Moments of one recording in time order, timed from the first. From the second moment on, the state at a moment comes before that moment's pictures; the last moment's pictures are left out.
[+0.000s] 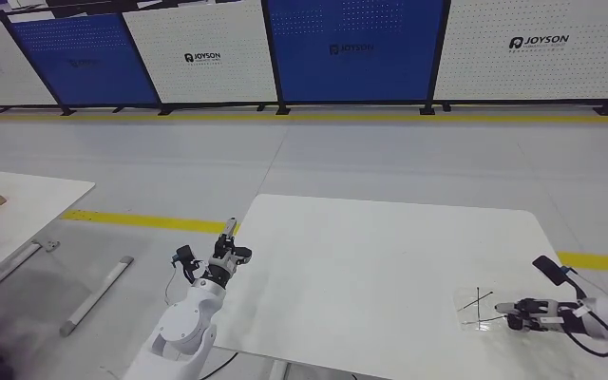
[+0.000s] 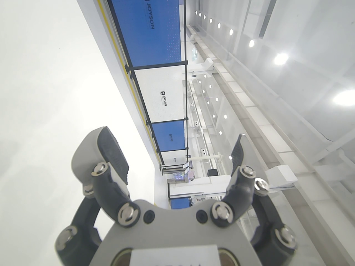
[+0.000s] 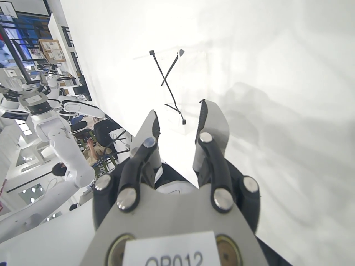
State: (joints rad) left arm 1.73 -1.15 -1.60 -1.80 -0.42 0.00 0.00; right arm -1.08 -0.81 1.29 -1.22 -0.08 0.06 1.35
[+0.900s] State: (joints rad) left arm 1.73 -1.15 -1.60 -1.80 -0.42 0.00 0.00; right arm -1.08 -0.80 1.31 -1.21 -0.04 0.01 1.35
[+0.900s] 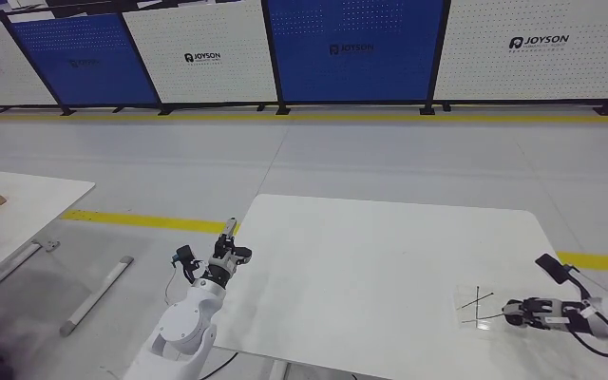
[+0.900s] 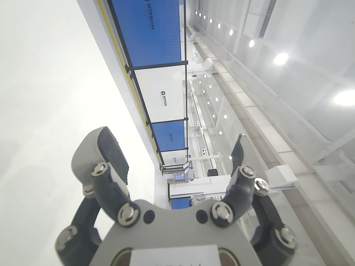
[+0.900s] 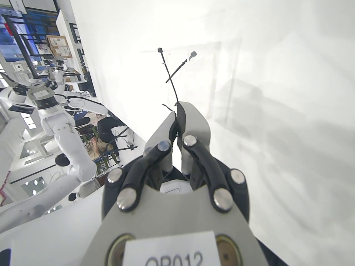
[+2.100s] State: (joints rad) left arm 1.73 -1.15 -1.60 -1.80 -0.42 0.00 0.00; right arm -1.22 -0.77 1.47 -1.27 0.15 -0.11 1.34
